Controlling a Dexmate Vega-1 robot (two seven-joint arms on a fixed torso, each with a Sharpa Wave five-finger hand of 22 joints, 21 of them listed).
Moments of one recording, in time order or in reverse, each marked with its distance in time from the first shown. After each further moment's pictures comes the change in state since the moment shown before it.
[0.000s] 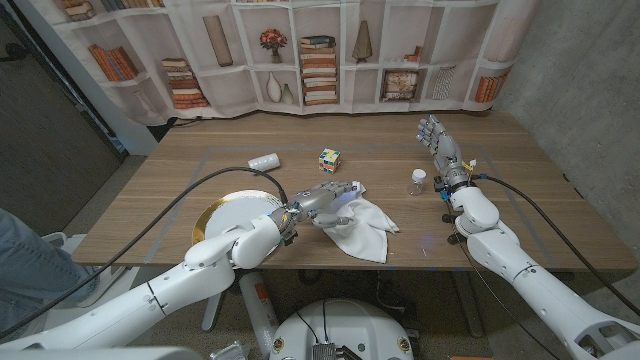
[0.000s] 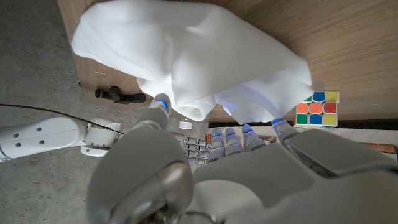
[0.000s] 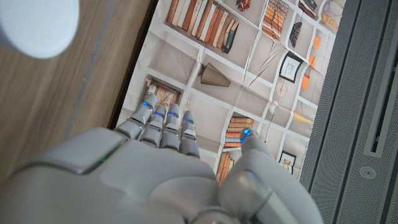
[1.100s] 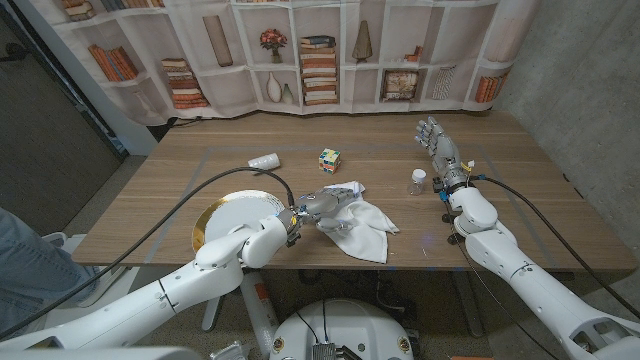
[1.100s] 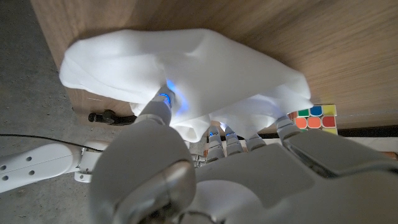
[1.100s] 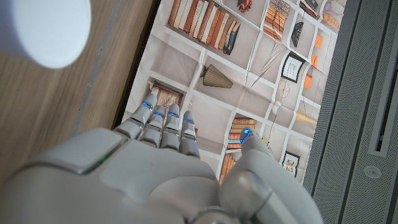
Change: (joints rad) left arm -0.045 -0.024 0.064 0.008 0.086 0.090 -0.062; left_hand 0.125 0.000 0.015 -0.024 0.011 0.062 -0.046 0.019 0.005 0.024 -0.002 0.006 0.000 0.061 0.007 0.012 0.000 0.110 0.036 0.037 0.005; right arm 0.018 0.014 -0.008 0.043 0.012 0.017 0.025; right_hand 0.000 0.000 0.000 0.000 0.000 0.000 0.000 0.000 0.000 0.000 0.000 0.000 0.000 0.000 0.000 0.000 0.000 0.000 0.000 0.000 0.000
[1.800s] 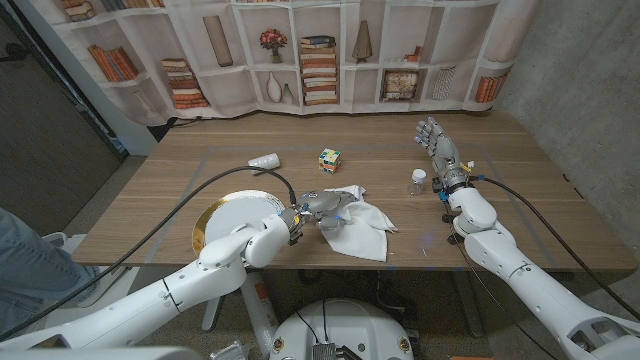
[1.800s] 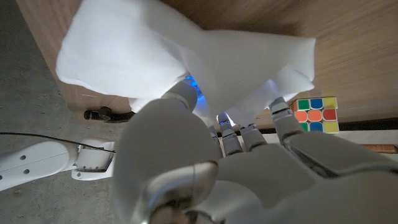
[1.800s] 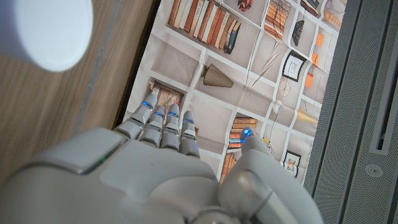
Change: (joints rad) left arm -0.009 -0.016 0.010 0.013 0.012 0.003 0.025; left_hand 0.421 0.104 0.022 0.003 -0.088 0.215 0.013 0.032 0.005 0.254 -0.032 0.042 0.005 0.327 -0.069 0.085 0.040 0.433 -0.028 0.185 0.011; right arm 0.004 0.006 -0.003 0.011 0.003 0.003 0.000; right_hand 0.000 0.000 0.000 0.000 0.000 0.000 0.000 0.000 0.000 0.000 0.000 0.000 0.000 0.000 0.000 0.000 0.000 0.000 0.000 0.000 0.000
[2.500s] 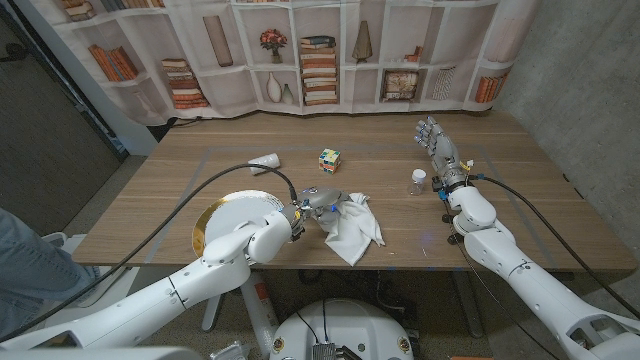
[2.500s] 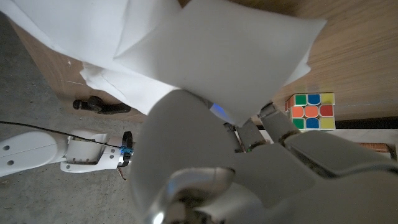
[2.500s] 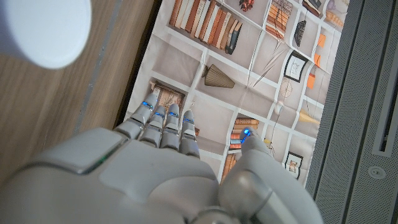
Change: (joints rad) left arm -0.021 -0.027 0.011 0.035 -0.029 0.002 0.003; left_hand 0.238 0.031 0.006 -0.002 0.007 0.412 0.057 0.156 0.064 0.329 -0.008 0.119 0.062 0.322 -0.016 0.118 0.134 0.202 -0.202 0.177 -0.014; right arm 0.010 -0.001 -0.002 0.006 0.001 -0.011 0.002; right_hand 0.000 0.000 0.000 0.000 0.000 0.000 0.000 0.000 0.000 0.000 0.000 0.000 0.000 0.000 0.000 0.000 0.000 0.000 0.000 0.000 0.000
